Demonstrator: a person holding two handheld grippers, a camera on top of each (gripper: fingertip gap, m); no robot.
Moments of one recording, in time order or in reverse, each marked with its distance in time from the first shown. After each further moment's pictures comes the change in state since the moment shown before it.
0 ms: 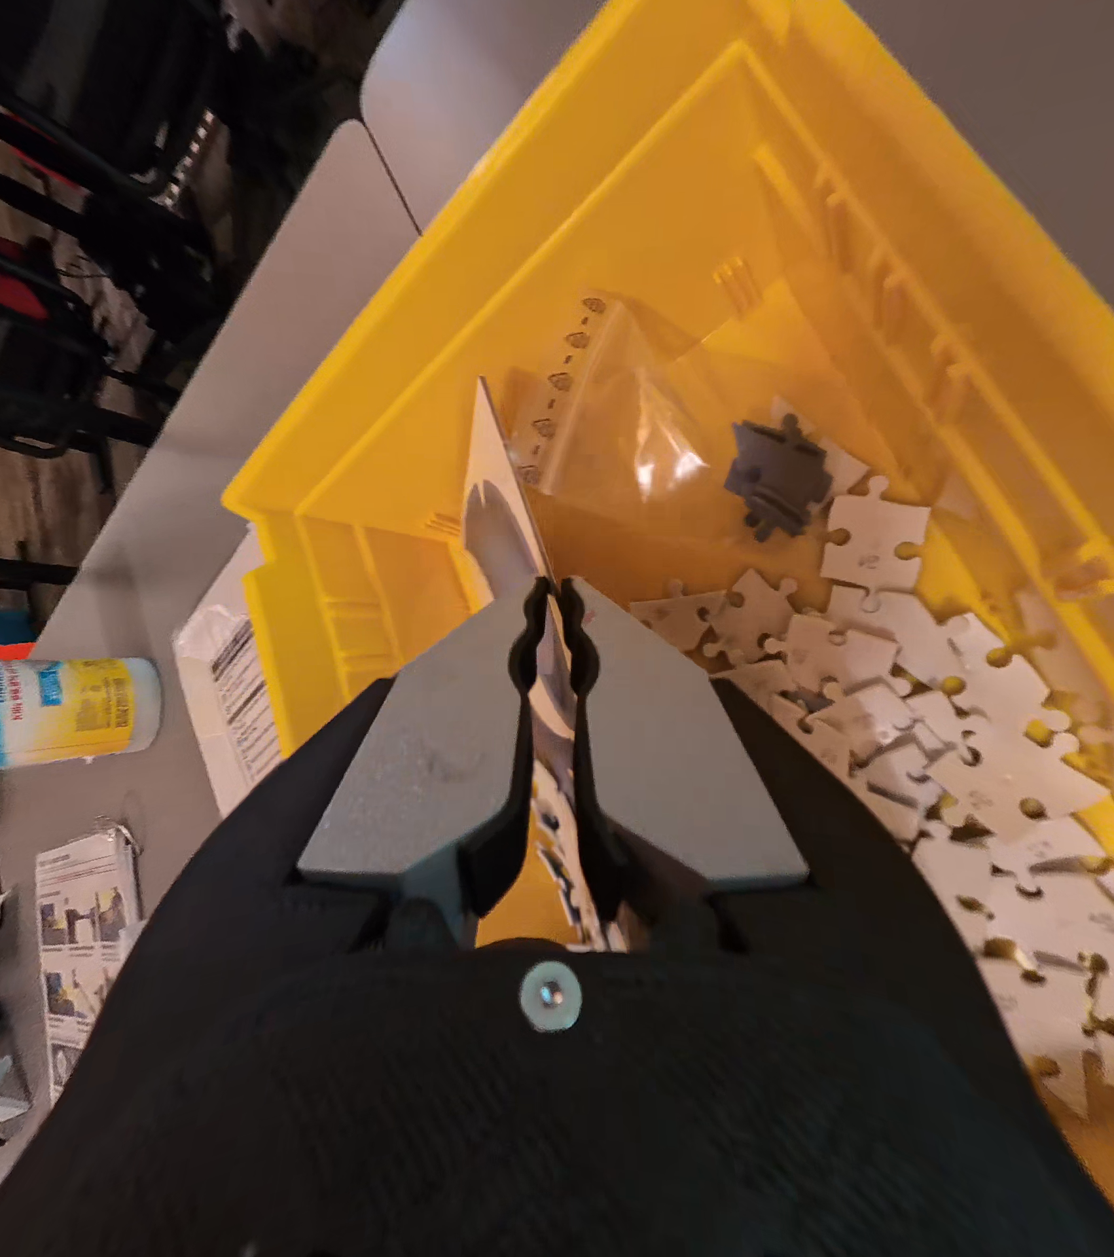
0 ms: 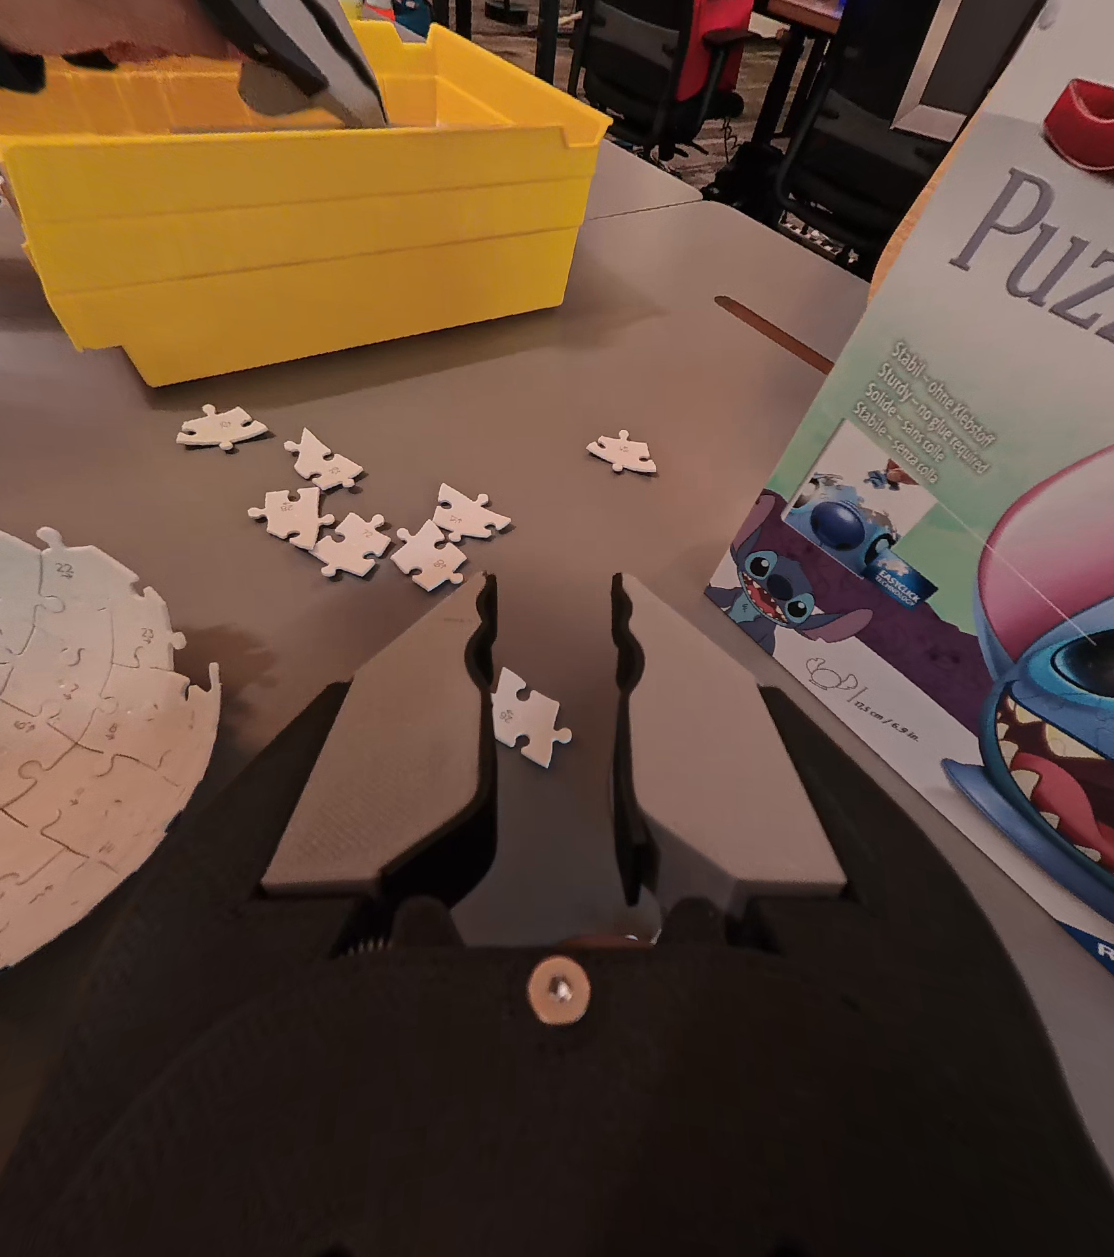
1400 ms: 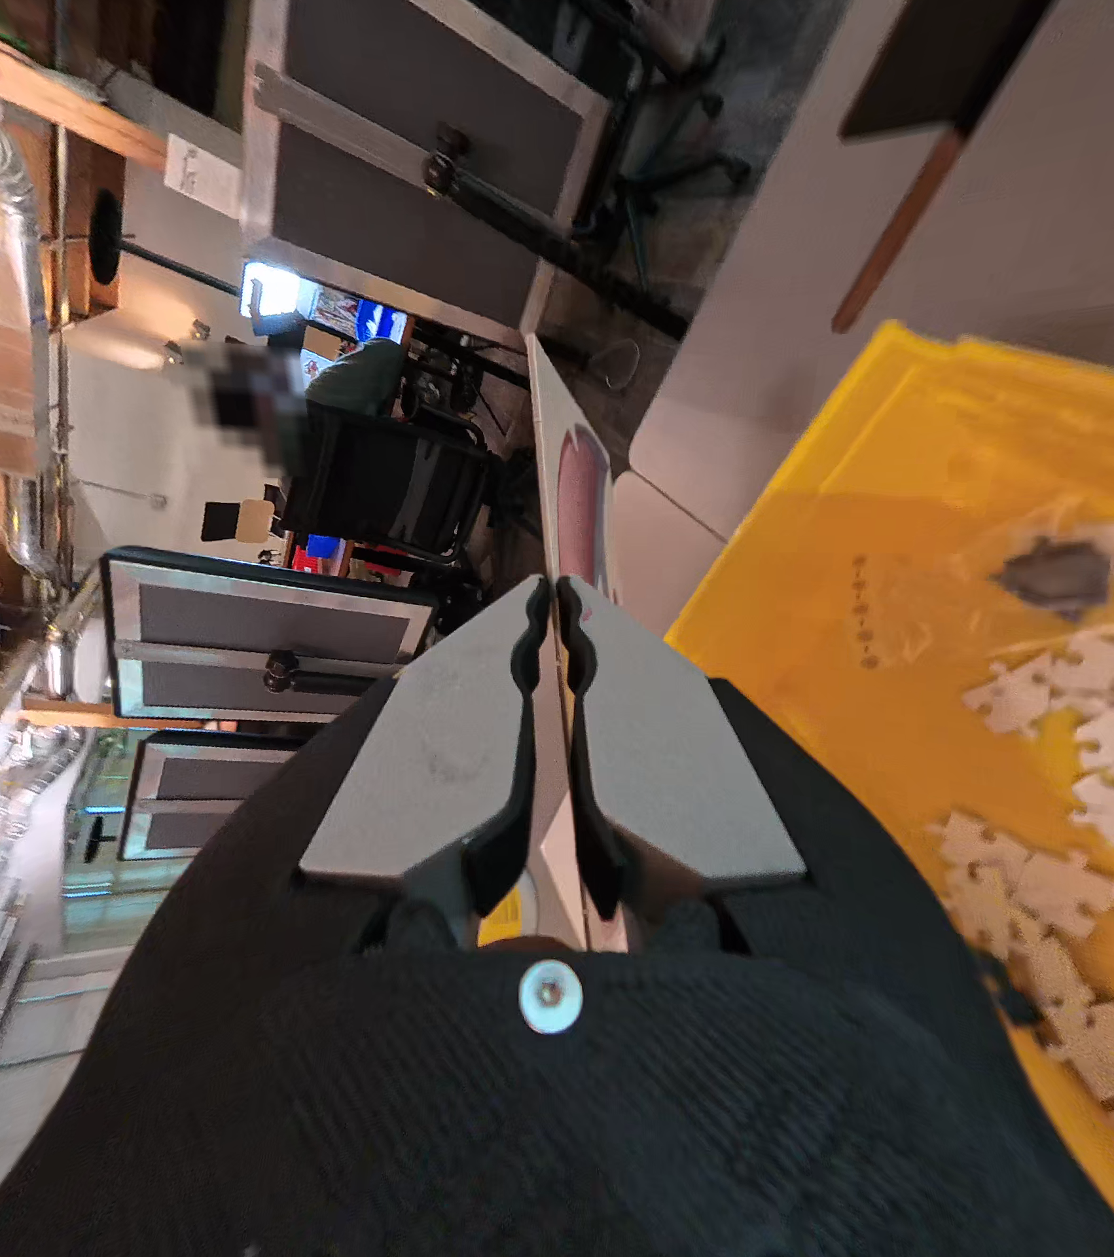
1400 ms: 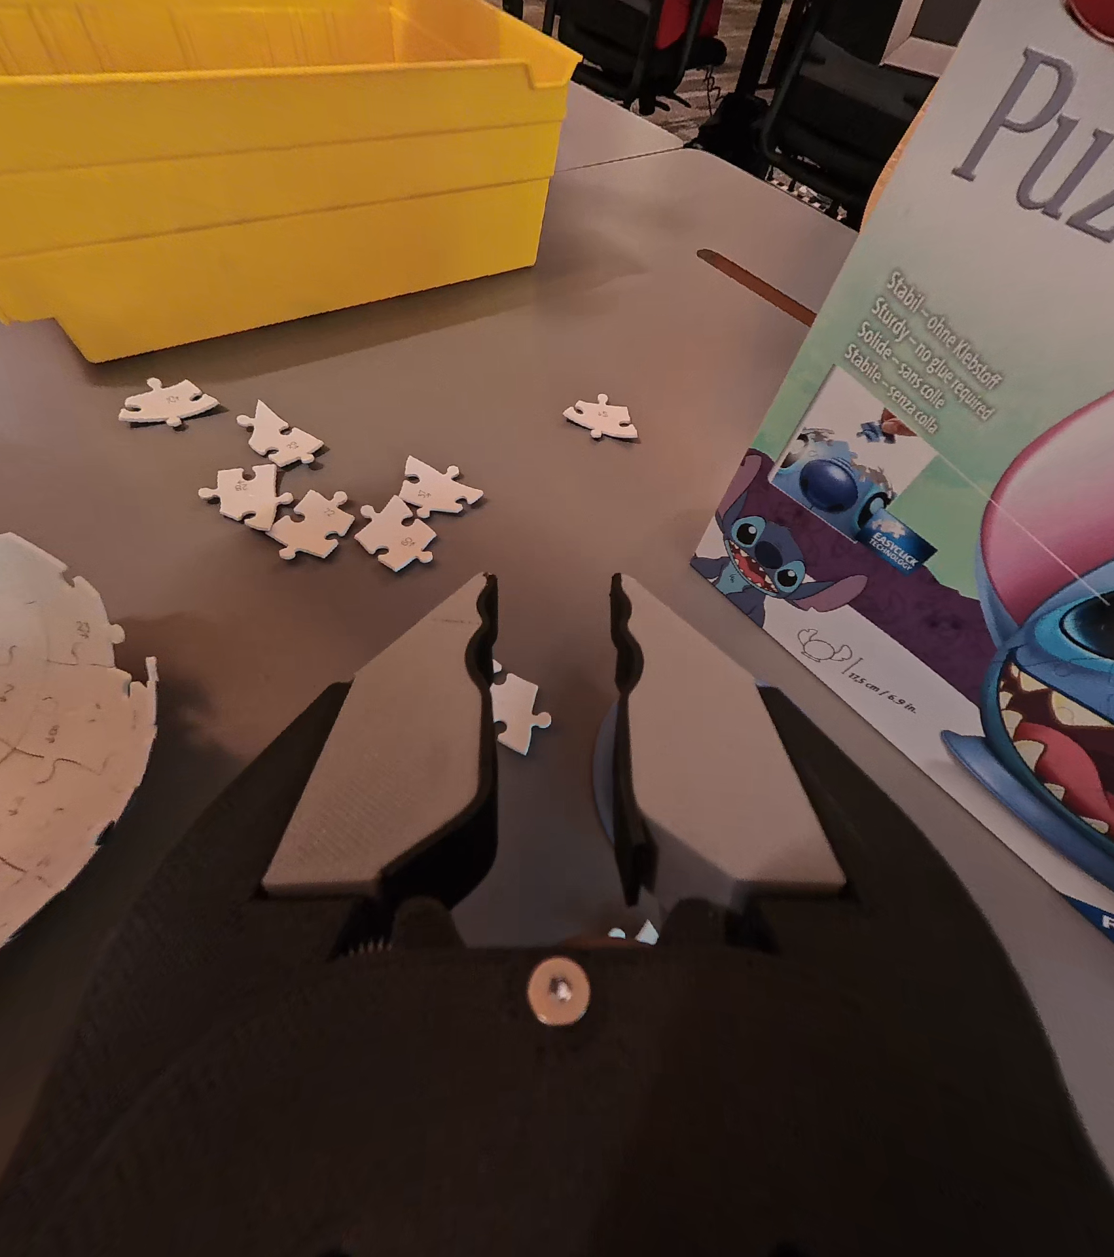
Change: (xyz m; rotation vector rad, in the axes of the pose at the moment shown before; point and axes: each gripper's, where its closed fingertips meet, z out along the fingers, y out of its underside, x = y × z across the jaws) left arm -0.098 -0.084 -0.094 0.405 -0.222 0.411; right arm 0.009 0.013 0.007 -0.042 0.026 0.023
